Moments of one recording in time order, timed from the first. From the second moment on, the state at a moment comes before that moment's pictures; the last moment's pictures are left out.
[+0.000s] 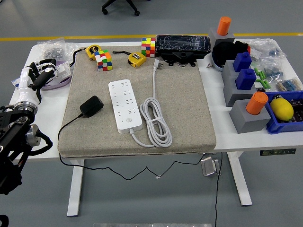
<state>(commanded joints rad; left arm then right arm) -0.44 0.25 -1.20 -0.99 0.88 0.38 -0.12 0.06 -0.20 0.93 0.34 -0.80 0.02 -0.16</state>
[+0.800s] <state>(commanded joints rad) -0.44 0.25 -1.20 -1.03 0.88 0.38 -0.13 0.06 -0.20 0.93 0.34 -0.80 0.02 -0.16</state>
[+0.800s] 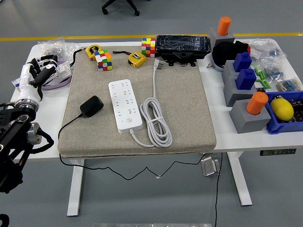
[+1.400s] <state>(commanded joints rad) -0.45 0.25 -1.21 -1.06 0.88 0.38 -0.13 0.06 -0.20 0.93 0.34 -0.80 0.02 -0.16</state>
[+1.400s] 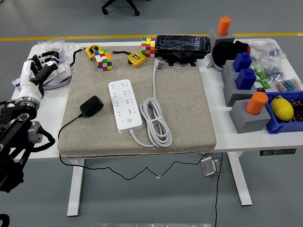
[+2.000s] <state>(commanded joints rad) -0.44 0.25 -1.21 -1.09 0.89 0.38 -0.14 0.06 -0.20 0.93 0.34 -0.80 0.02 -0.16</state>
